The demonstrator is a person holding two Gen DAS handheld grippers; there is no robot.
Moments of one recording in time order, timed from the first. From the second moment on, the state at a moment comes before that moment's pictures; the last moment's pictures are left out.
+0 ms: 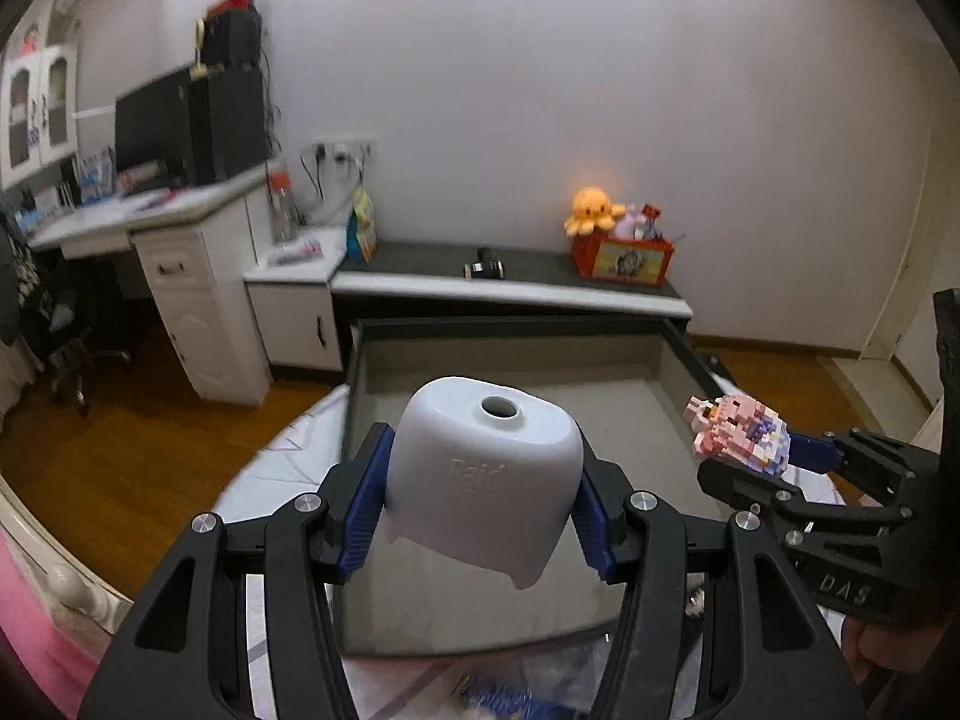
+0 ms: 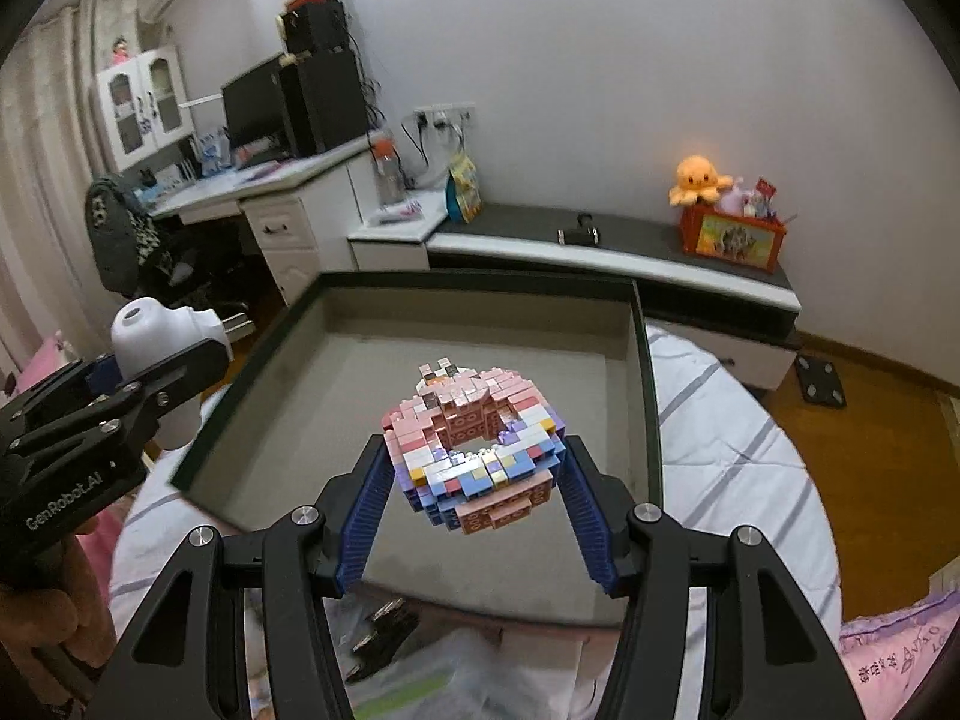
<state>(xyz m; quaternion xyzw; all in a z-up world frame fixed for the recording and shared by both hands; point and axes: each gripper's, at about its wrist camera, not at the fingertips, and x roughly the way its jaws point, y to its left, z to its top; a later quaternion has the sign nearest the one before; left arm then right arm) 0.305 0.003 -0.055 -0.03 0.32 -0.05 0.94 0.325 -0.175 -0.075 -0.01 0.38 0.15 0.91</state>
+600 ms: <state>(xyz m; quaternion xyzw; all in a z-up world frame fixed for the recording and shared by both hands) 0.298 0.005 -0.057 -0.02 0.31 -0.03 0.95 0.322 -0.177 -0.075 -0.02 0.37 0.12 0.92</state>
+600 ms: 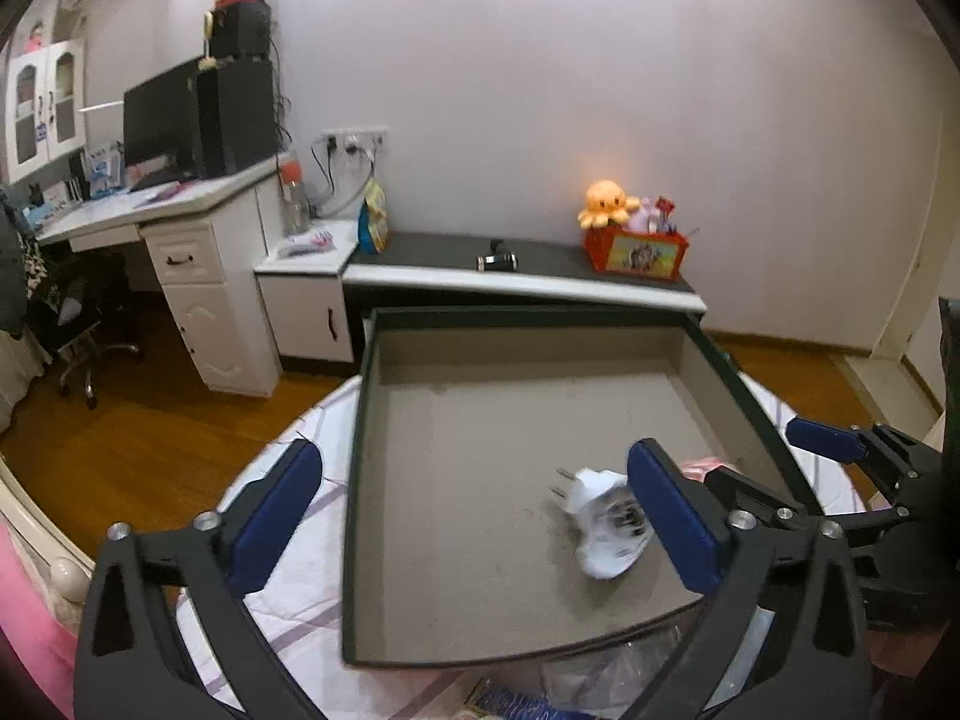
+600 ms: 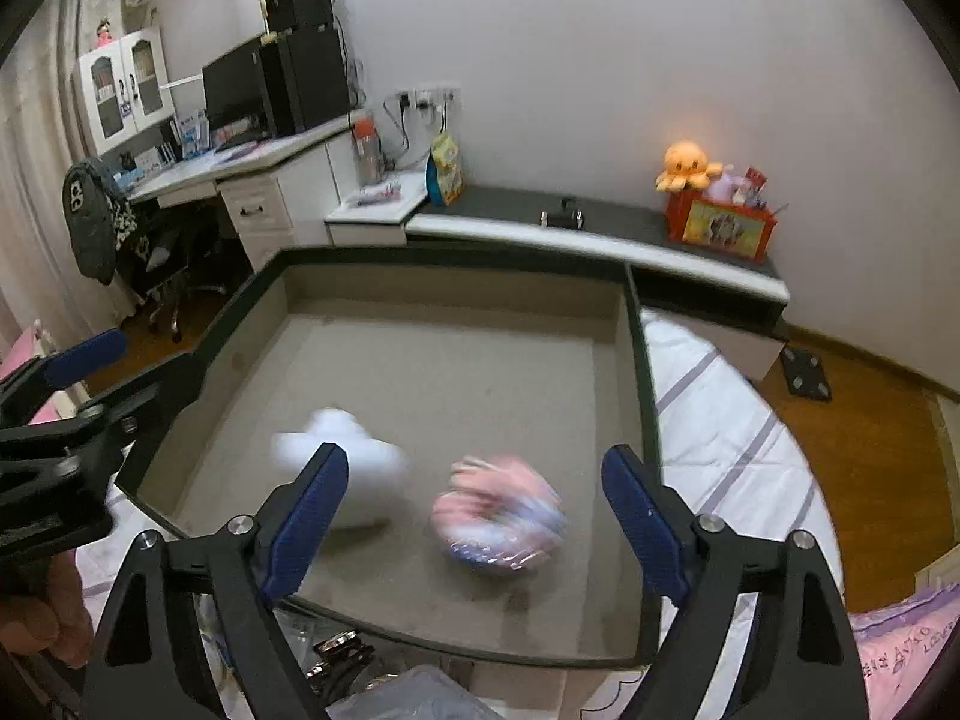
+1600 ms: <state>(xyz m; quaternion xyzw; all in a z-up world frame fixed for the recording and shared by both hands) 0.105 0.033 -0.032 -0.05 0.27 0.00 0.96 0.134 -0.199 -0.023 0.04 0.26 0.13 0.95</state>
